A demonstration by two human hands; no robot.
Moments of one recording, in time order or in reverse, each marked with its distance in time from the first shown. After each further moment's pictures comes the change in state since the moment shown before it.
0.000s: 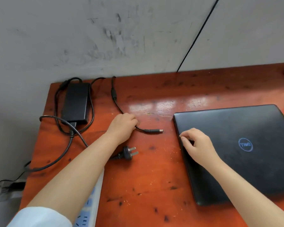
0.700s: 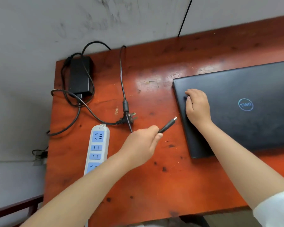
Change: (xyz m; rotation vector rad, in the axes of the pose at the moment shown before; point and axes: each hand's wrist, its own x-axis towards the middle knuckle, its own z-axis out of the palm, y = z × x) left_hand -0.114 0.128 -0.035 -0.496 -0.109 -0.119; right_hand -0.001 0.021 0.017 0.093 0.215 0.040
